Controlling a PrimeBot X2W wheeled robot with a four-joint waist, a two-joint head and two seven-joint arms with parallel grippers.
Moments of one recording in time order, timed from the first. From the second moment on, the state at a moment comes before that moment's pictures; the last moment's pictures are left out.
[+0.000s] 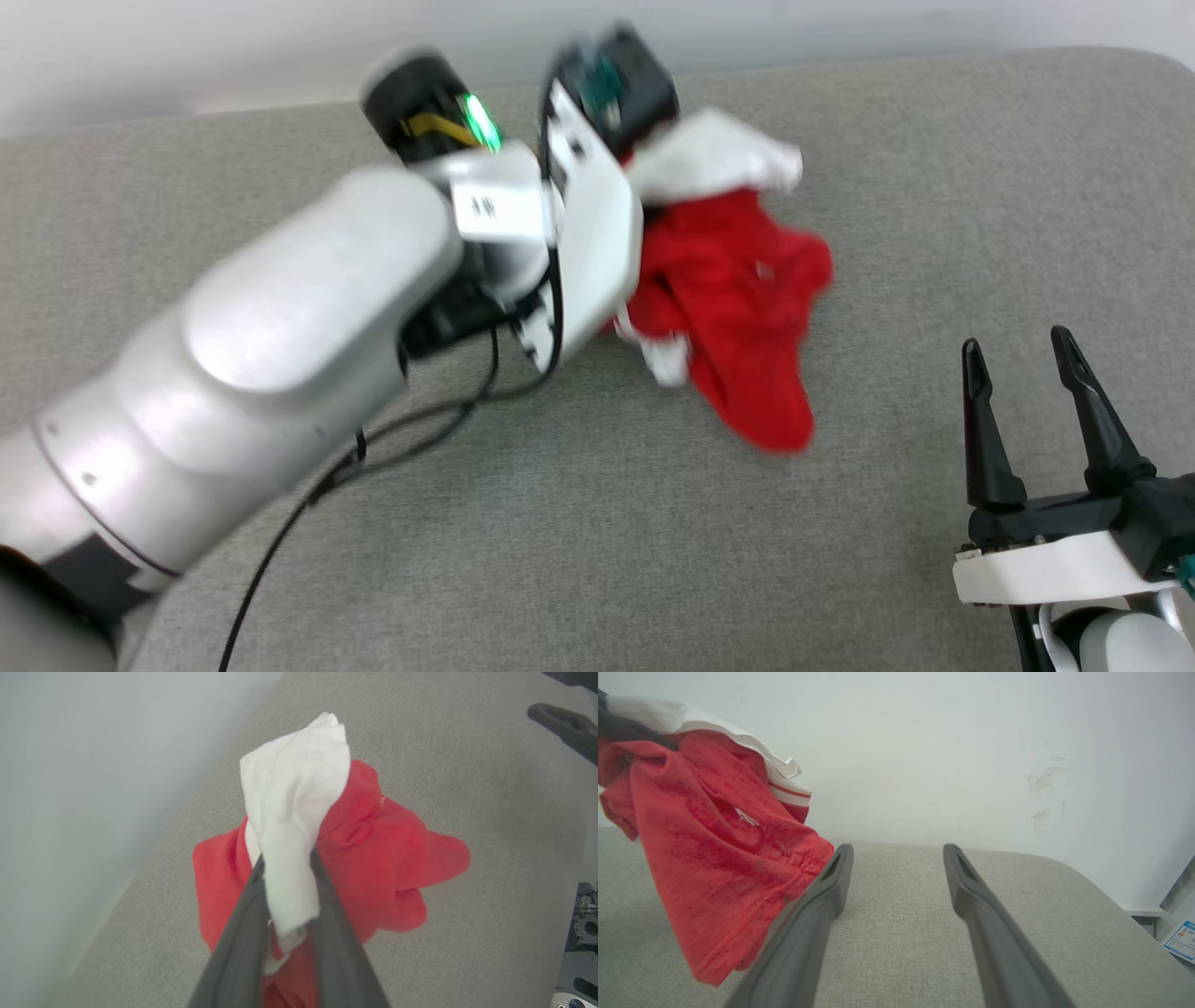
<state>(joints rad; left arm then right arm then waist) -1.25 0.47 -1.09 0.23 -0.90 -0.13 0.57 -0.06 -0.05 -0.05 -0.07 0.01 0.13 -0.26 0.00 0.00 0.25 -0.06</state>
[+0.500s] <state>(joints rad) -0.95 0.40 -1.27 0.38 -0.90 -0.13 0.50 -0.07 -0.05 -0.05 -0.06 0.02 0.13 -0.26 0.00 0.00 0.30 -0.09</state>
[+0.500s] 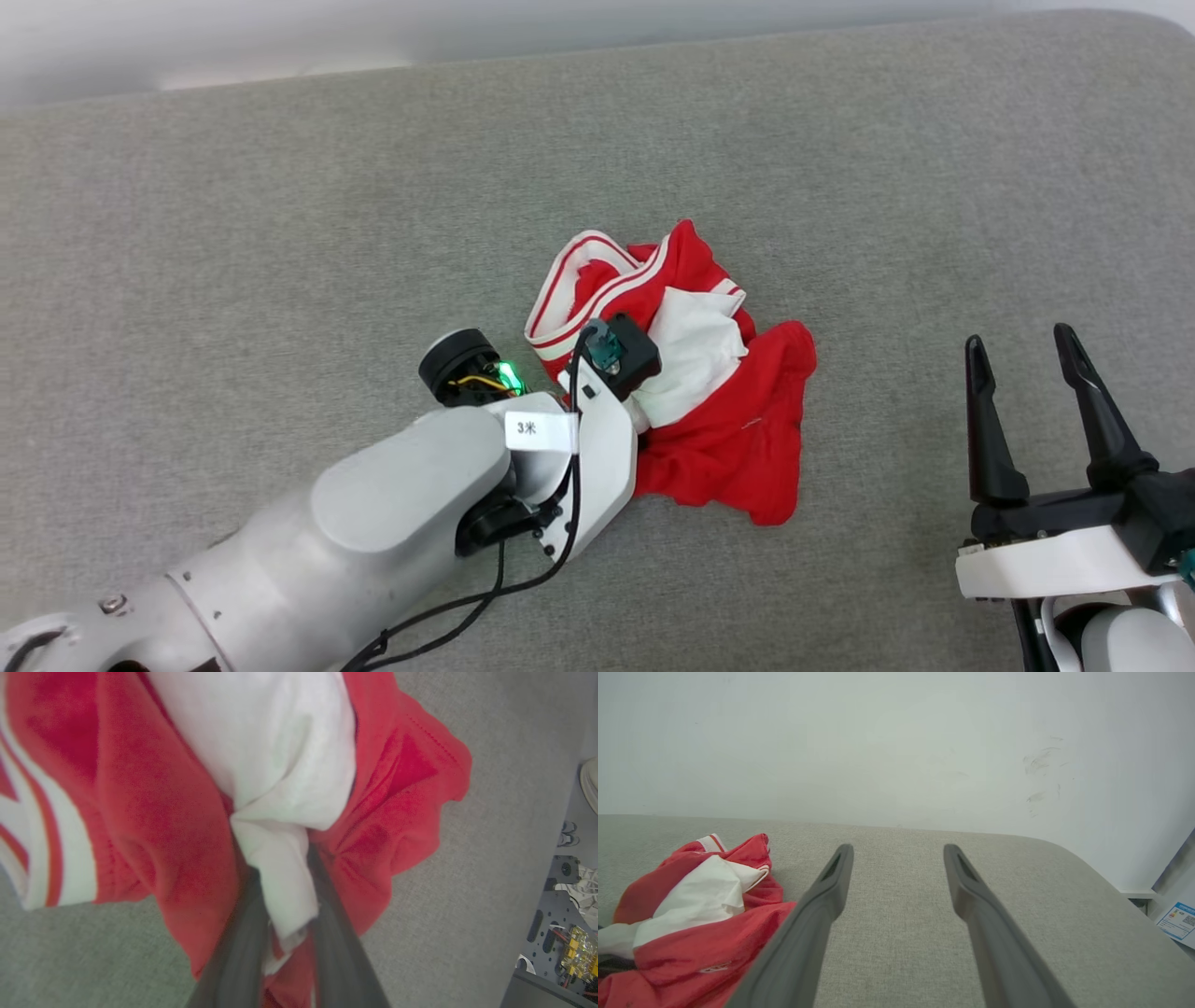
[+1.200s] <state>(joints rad) -0.81 0.48 -0.99 0.36 -0.79 0.19 -0.24 0.02 -0.05 -0.07 -0.05 -0.01 0.13 -0.26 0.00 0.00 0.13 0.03</state>
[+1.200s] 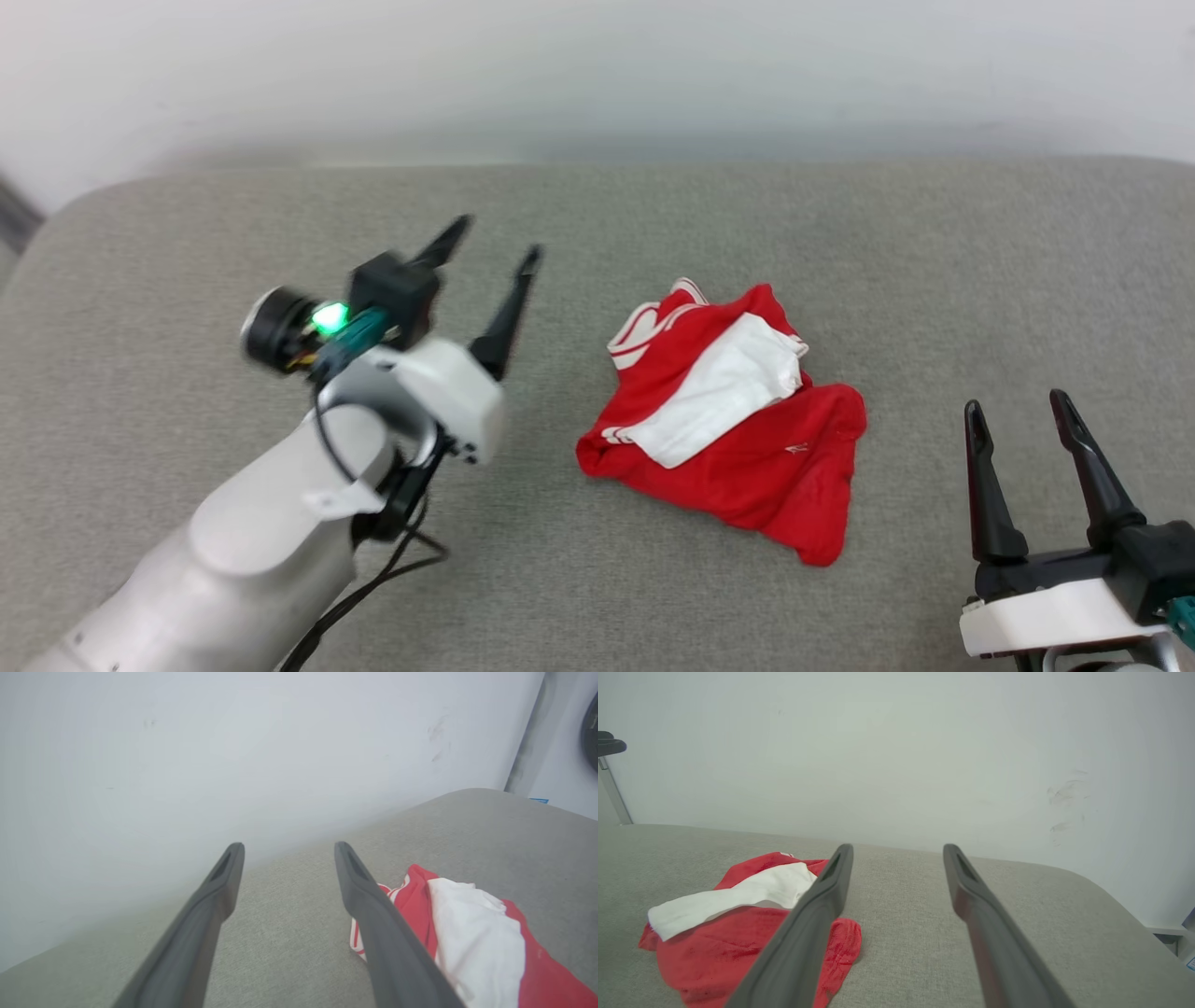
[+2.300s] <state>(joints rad) -0.01 0.22 -0.27 0.07 -0.19 0.26 -0.26 0.11 -0.05 -0.09 -0.02 0.08 0.13 -0.26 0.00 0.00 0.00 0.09</state>
